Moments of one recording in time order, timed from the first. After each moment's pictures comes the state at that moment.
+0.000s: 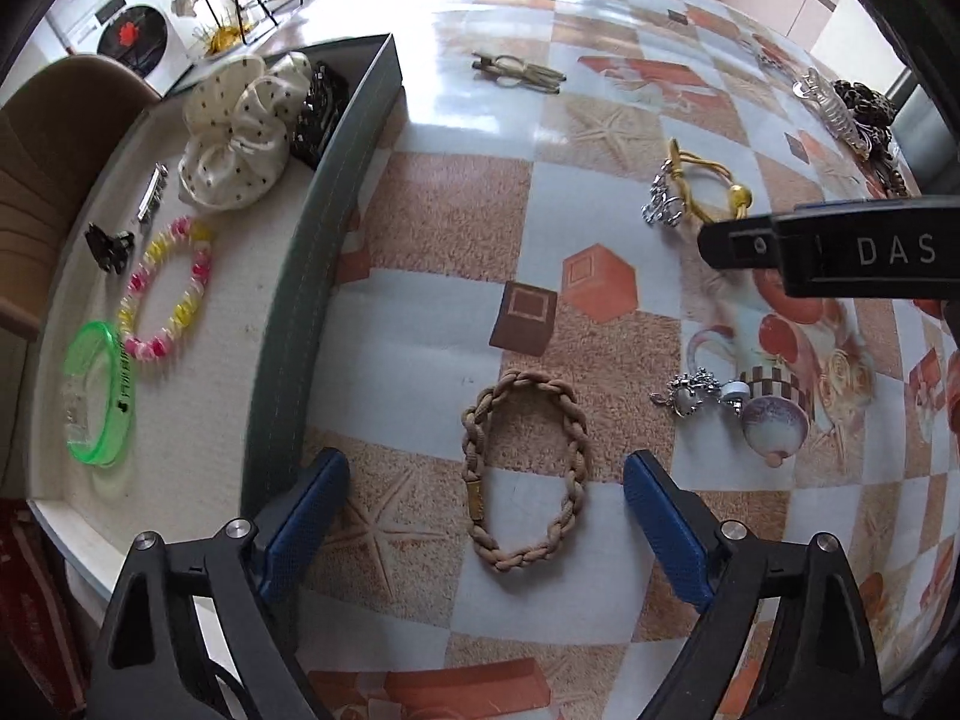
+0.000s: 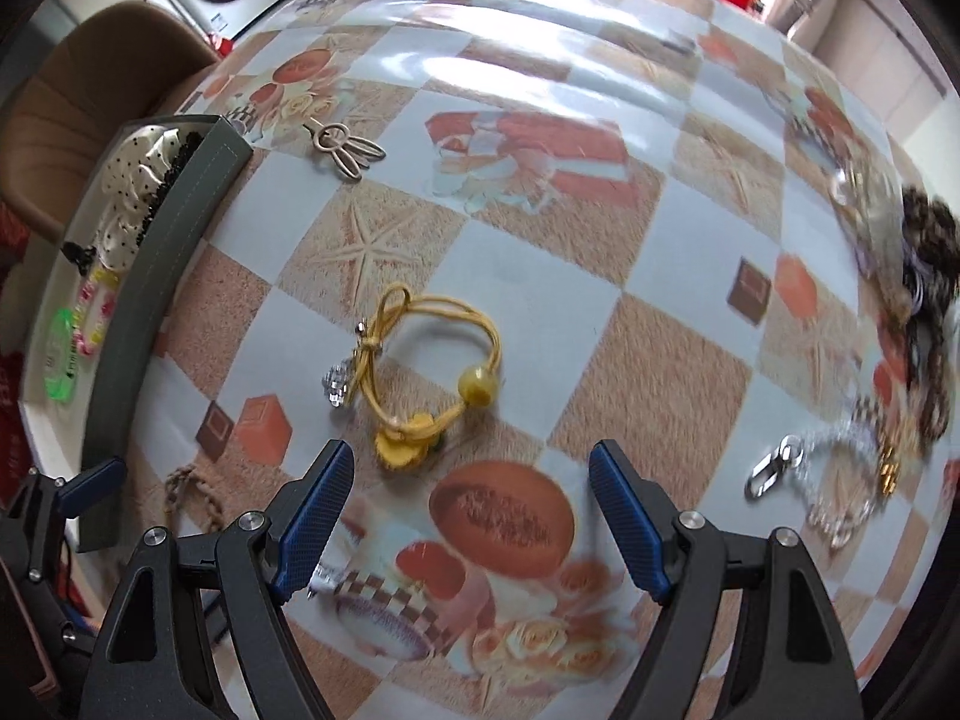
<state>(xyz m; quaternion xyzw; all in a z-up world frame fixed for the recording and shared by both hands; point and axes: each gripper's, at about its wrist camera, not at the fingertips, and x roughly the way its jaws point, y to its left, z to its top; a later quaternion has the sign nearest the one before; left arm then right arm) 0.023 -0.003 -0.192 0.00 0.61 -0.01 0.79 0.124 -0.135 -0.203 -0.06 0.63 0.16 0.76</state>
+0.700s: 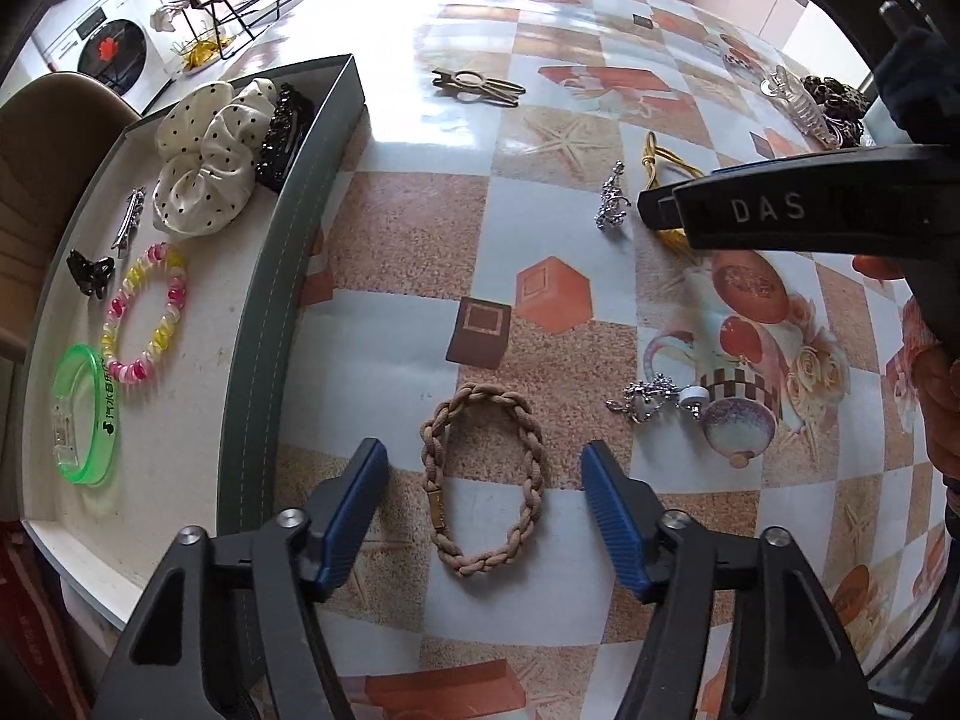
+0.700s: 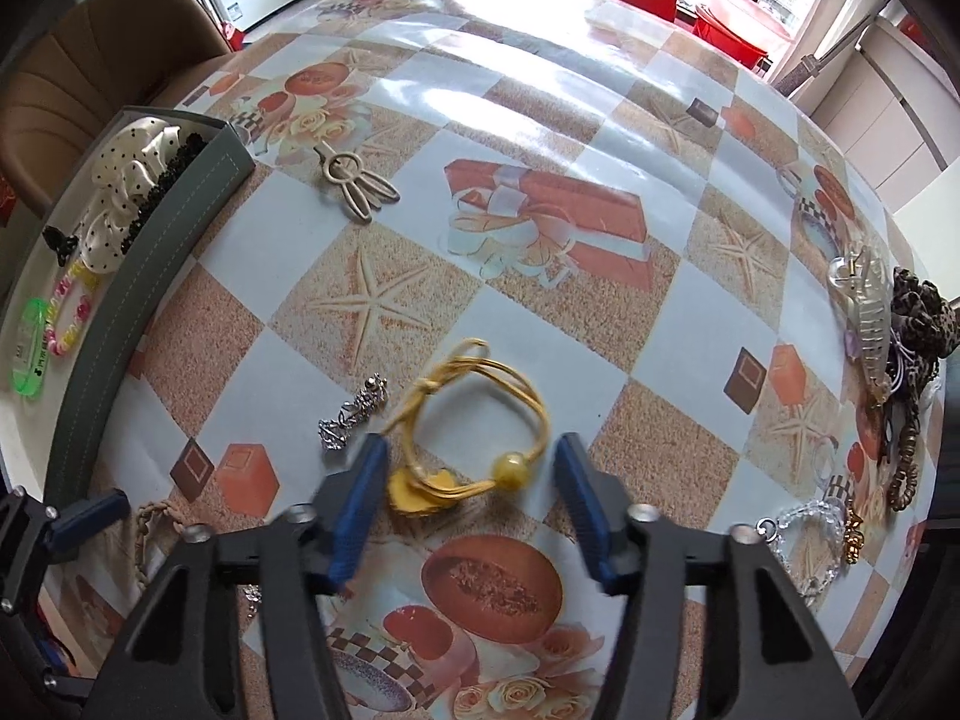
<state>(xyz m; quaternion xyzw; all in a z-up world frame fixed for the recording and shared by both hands) 0.026 -0.020 -0.184 0.01 0.60 -0.04 0.80 0.141 -0.113 -0.202 -0.10 0.59 0.16 0.78</state>
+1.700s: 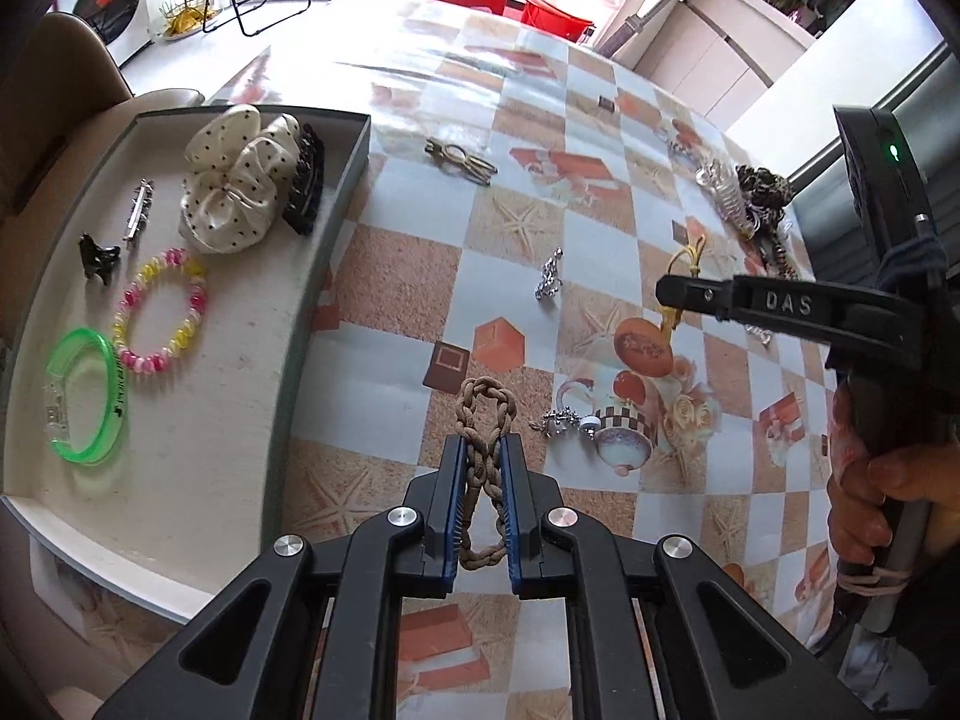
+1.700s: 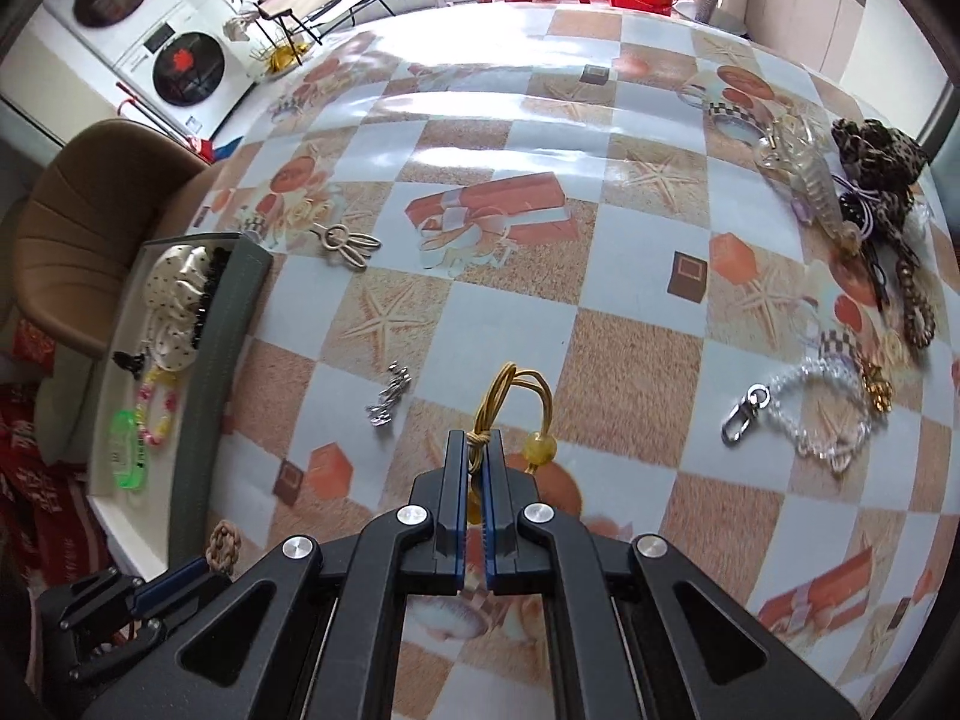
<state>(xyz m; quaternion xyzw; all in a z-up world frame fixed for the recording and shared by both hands) 0.013 0.025 -0.122 -0.11 0.58 -0.11 0.80 0.103 -0.169 -0.159 0.08 0.59 0.13 0.79</state>
